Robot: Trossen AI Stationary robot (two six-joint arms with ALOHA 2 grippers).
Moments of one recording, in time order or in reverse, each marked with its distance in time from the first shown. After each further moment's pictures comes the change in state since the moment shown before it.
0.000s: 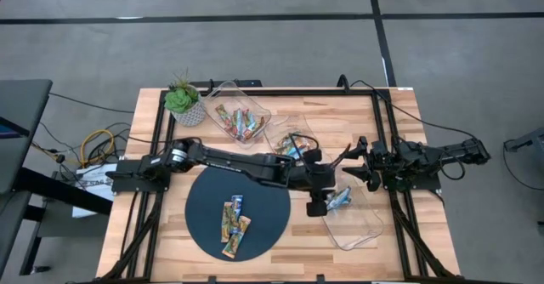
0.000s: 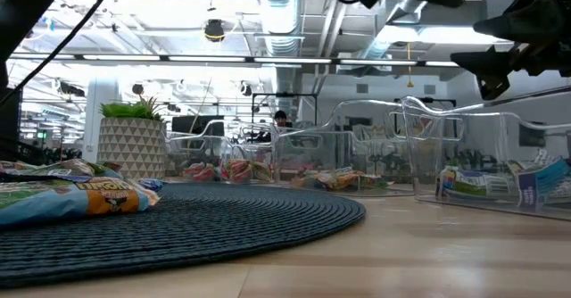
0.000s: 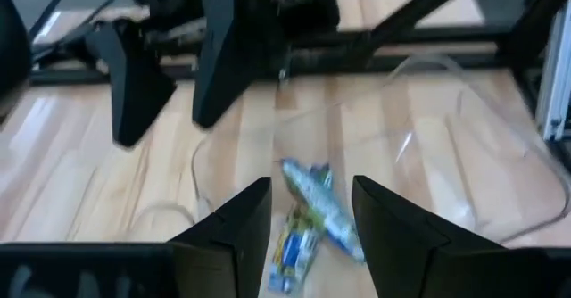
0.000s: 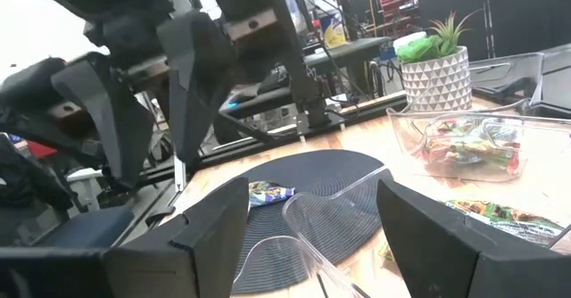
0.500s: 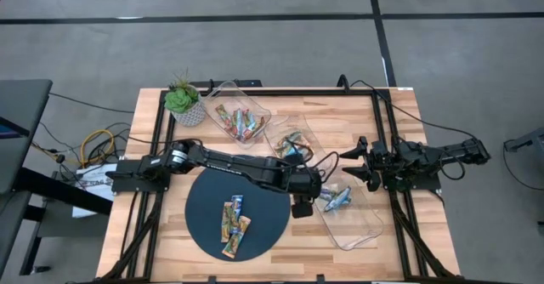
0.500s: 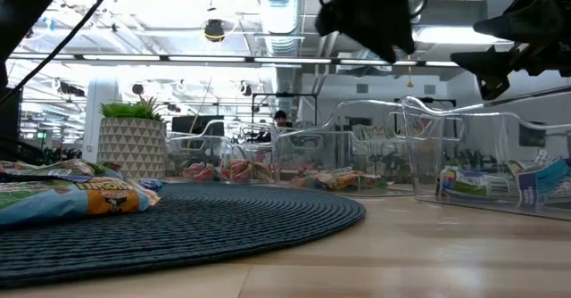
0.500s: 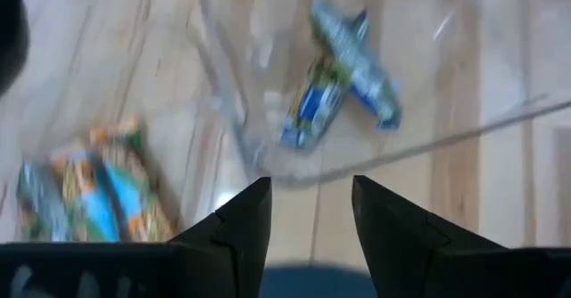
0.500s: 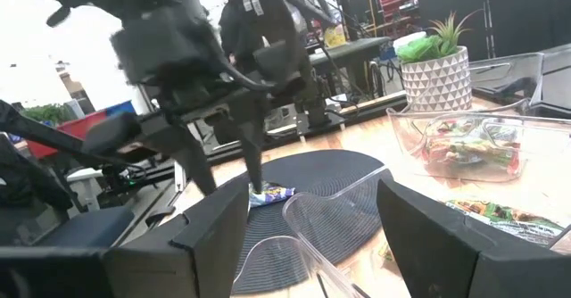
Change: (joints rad) left arm -0.014 0.002 -0.017 -0.335 -0.022 -0.174; right arm 0.000 0.000 0.000 0.000 0.000 0.000
